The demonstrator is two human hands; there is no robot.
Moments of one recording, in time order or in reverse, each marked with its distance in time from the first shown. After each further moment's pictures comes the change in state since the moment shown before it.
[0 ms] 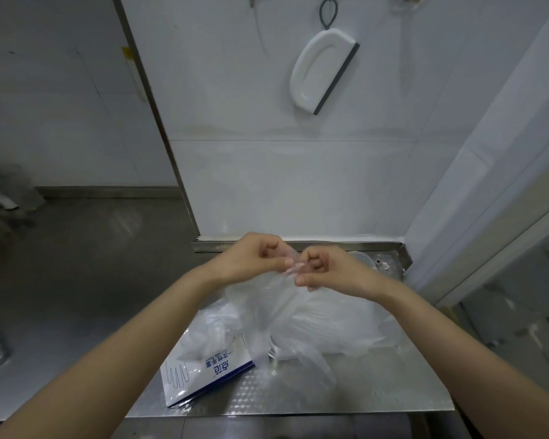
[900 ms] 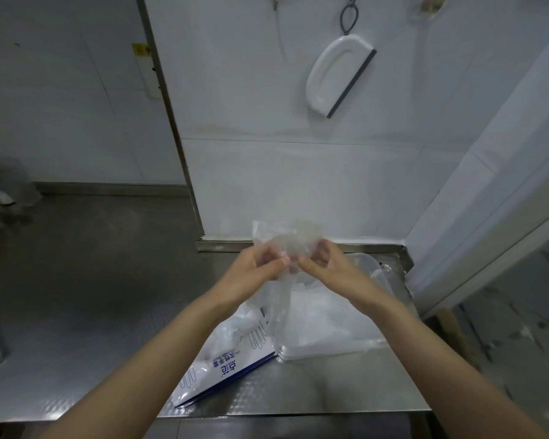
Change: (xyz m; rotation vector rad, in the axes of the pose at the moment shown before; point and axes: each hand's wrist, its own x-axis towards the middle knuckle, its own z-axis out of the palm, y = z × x) left_hand -0.035 -0.006 0.013 -0.290 0.227 -0.007; right_hand 0.006 0.001 0.028 0.129 0.266 0.100
